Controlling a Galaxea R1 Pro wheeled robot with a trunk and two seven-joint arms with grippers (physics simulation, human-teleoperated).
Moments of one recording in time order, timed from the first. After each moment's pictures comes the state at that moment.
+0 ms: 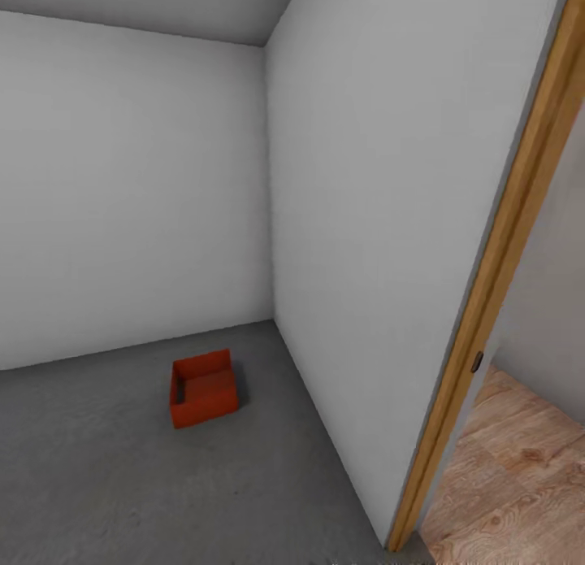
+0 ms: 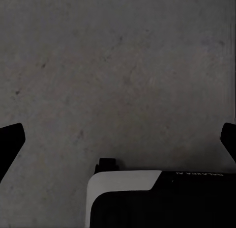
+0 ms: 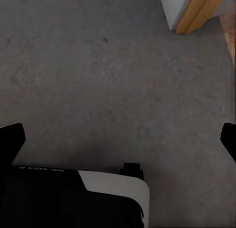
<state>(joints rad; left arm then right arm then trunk) -0.39 0.04 0.02 0.07 0.05 -0.18 -0.06 -0.37 -0.07 0.08 -0.02 -0.08 -0.12 0.17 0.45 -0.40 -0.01</state>
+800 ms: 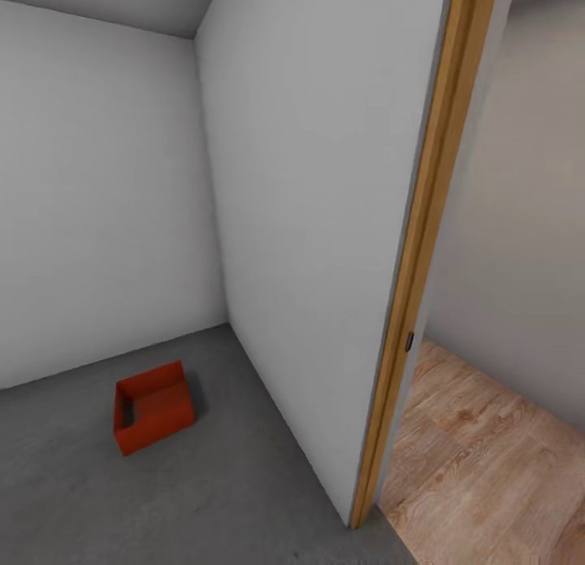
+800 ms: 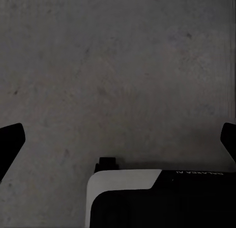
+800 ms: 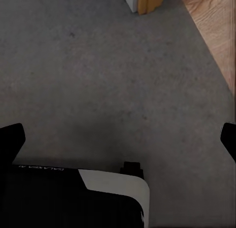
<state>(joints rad) -0.39 0.04 0.02 0.07 0.05 -0.18 -0.06 -0.37 -0.07 0.08 -0.02 -0.08 -0.12 0.17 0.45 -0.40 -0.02</state>
